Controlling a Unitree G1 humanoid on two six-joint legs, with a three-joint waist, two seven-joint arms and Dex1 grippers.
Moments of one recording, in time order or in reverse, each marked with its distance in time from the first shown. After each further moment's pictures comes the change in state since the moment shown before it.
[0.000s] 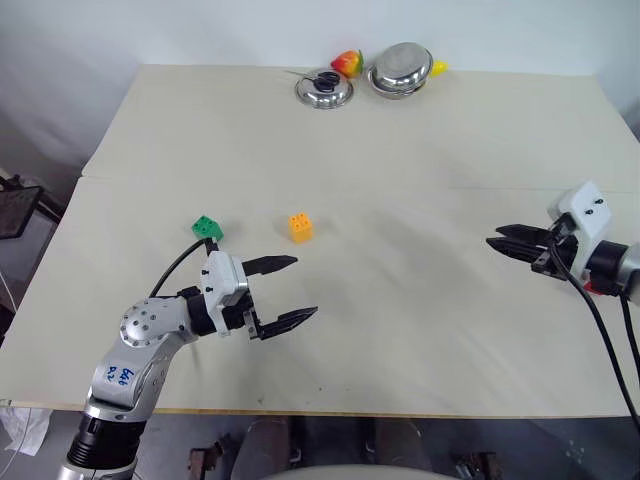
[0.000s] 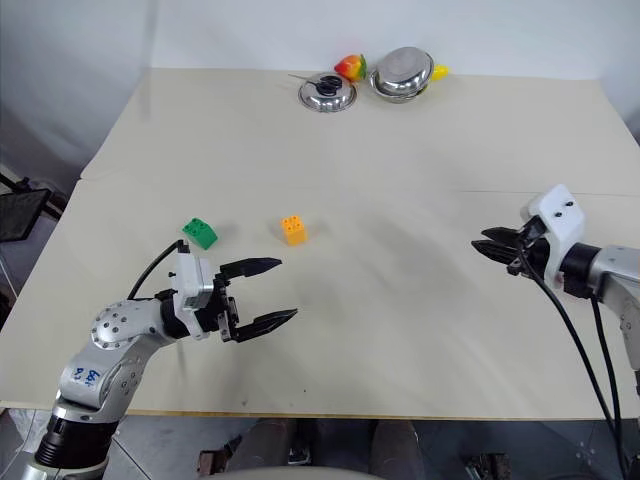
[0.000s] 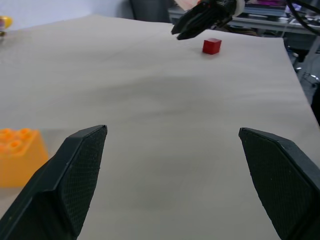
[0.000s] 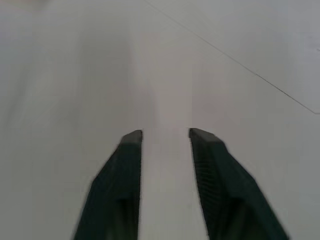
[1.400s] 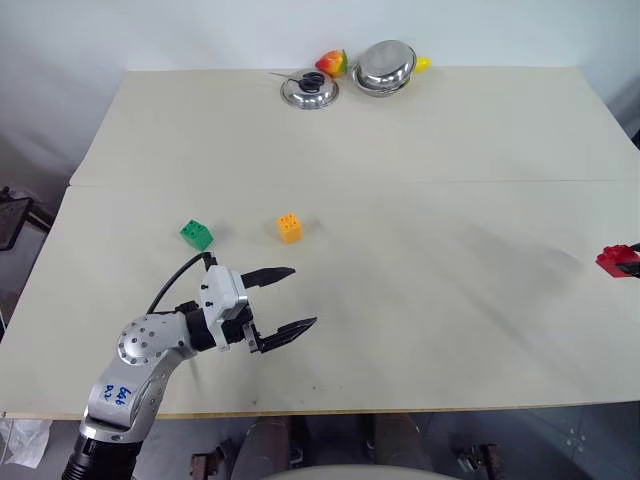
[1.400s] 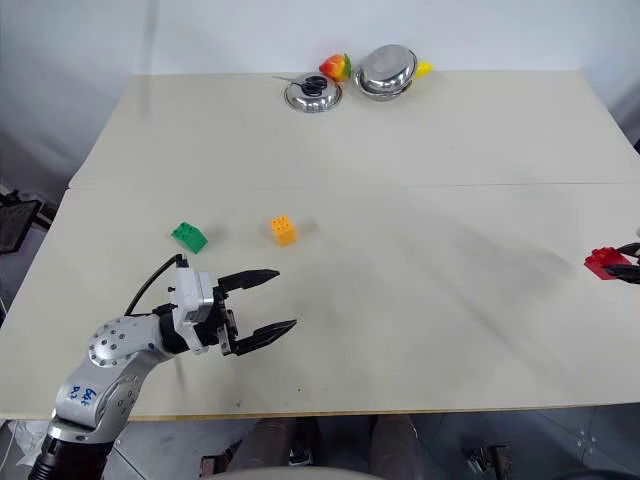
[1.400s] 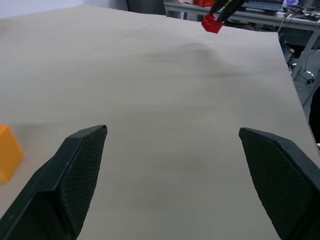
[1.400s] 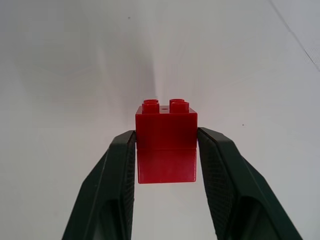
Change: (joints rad) left arm 0.064 -0.007 -0.002 -0.048 0.011 0.004 0.033; right arm -0.401 -0.213 0.114 1.110 -0.482 -0.753 0.365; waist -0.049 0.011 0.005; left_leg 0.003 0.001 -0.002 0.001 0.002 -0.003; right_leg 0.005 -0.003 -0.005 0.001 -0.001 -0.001
